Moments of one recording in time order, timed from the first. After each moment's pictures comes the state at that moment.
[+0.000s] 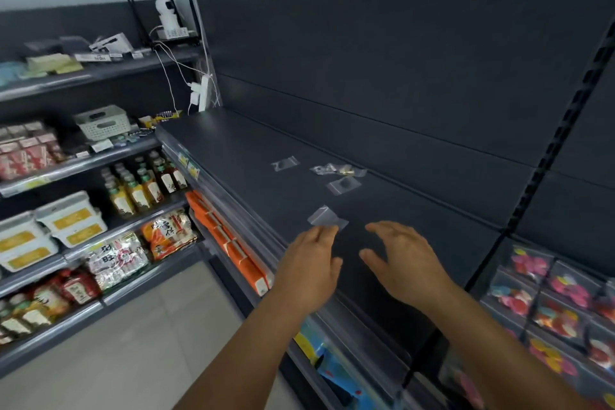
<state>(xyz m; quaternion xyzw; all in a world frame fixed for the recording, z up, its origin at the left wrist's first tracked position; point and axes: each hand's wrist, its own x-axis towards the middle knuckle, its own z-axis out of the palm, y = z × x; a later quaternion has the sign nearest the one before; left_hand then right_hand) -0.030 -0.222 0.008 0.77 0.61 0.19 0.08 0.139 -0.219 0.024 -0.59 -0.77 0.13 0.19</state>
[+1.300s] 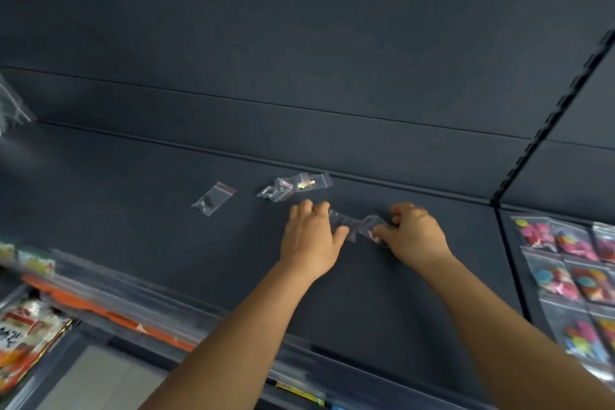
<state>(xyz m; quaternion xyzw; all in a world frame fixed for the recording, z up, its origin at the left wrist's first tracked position) -0.041 -0.009 -0.022 0.86 0.47 0.13 0.16 0.116 -0.082 -0.014 -0.86 -0.40 0.18 0.24</state>
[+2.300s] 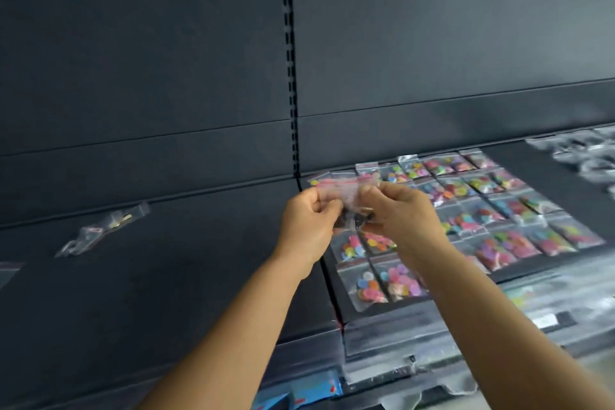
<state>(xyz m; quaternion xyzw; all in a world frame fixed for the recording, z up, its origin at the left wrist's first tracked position) 0.111 -0.194 0.037 0.70 0.24 0.20 0.64 0.192 -0.303 0.043 -0.71 -0.16 0.20 0.66</state>
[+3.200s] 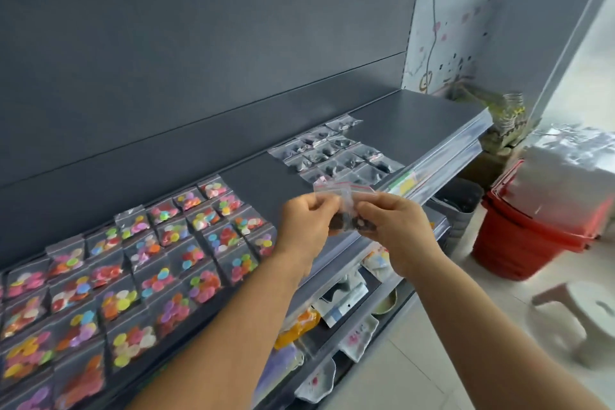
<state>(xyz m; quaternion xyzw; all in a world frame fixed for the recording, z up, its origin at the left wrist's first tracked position) 0.352 -0.575 0.043 0.72 0.09 0.05 0.68 0.368 -0.703 0.035 -0.68 0.06 0.04 0.73</state>
